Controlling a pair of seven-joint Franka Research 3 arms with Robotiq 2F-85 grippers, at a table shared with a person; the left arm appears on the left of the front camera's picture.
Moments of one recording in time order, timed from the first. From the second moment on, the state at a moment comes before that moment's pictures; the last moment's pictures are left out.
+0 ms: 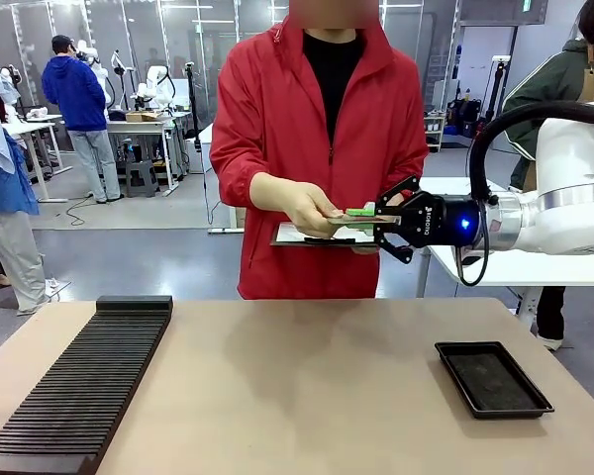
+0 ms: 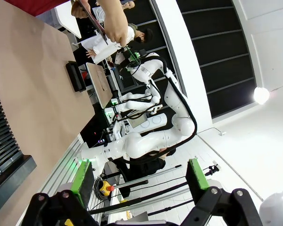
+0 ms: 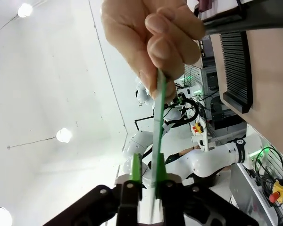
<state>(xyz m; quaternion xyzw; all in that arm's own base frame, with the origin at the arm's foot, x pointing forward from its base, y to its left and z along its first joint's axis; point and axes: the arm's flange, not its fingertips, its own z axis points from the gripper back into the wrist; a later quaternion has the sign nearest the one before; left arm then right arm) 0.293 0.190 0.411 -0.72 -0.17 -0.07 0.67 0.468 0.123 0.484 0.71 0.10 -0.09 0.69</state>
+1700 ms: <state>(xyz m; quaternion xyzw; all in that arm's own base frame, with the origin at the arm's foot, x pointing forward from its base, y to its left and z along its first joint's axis) 0.293 0.190 0.411 -0.72 -0.17 -0.07 0.67 0.465 0.123 0.474 0.72 0.10 -0.10 0.68</state>
